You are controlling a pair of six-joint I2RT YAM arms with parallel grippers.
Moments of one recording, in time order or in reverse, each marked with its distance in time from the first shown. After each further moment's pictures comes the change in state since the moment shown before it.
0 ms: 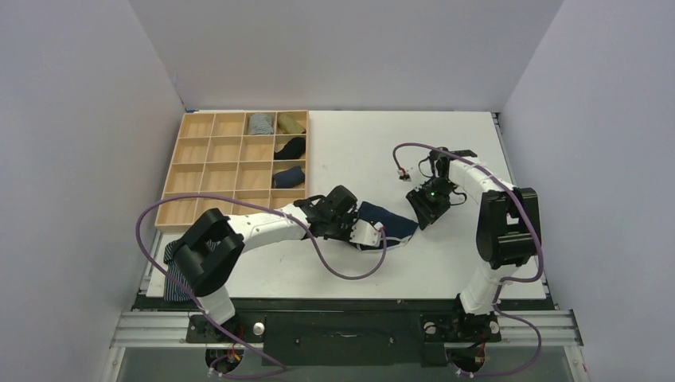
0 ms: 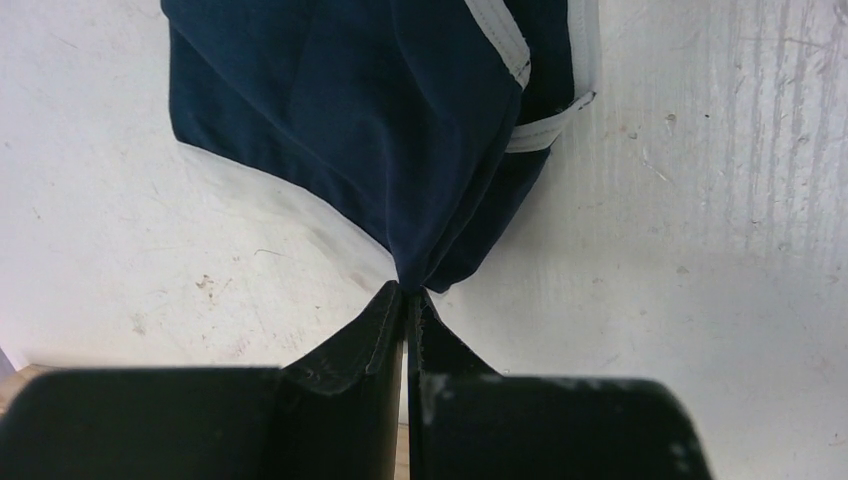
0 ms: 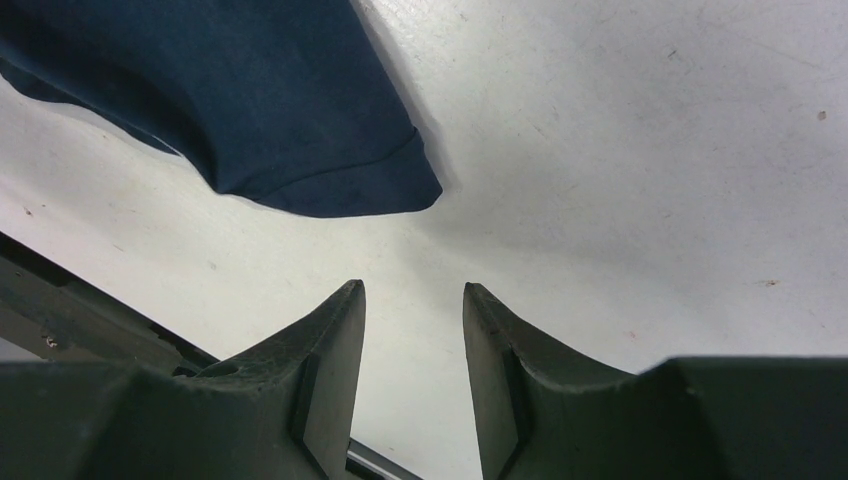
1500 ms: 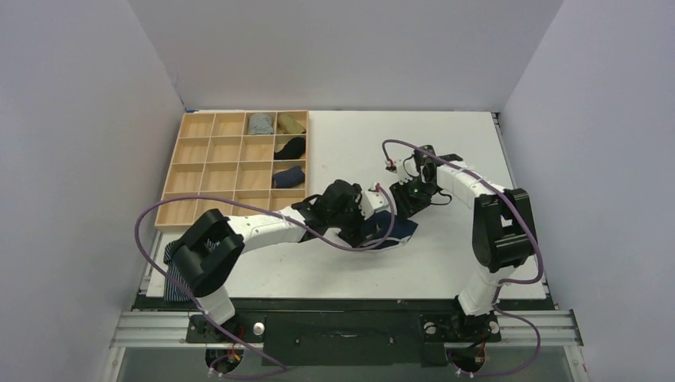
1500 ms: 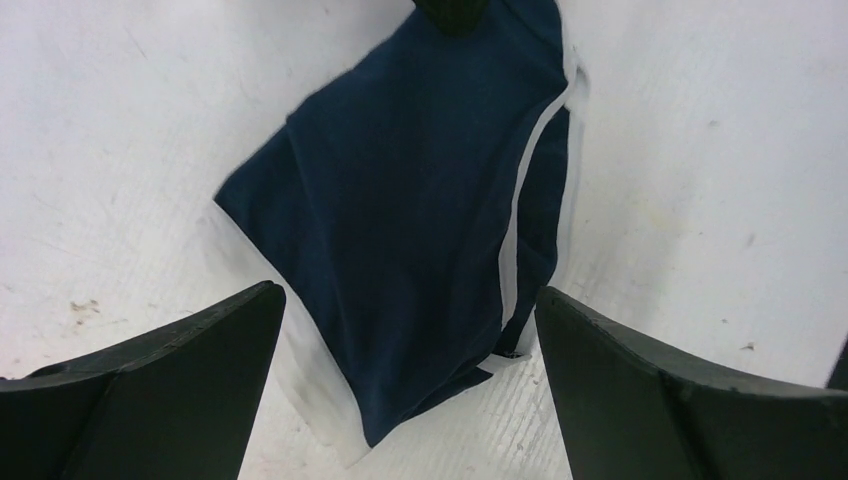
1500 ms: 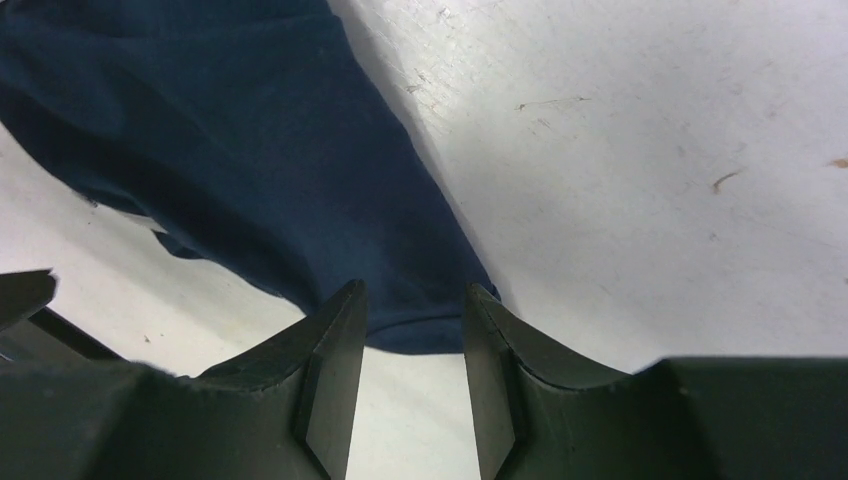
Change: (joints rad) left arm 0.024 -0.027 -0.053 0.373 0.119 -0.717; right arm 0.113 -0.026 -0.031 0.217 -0.089 0.222
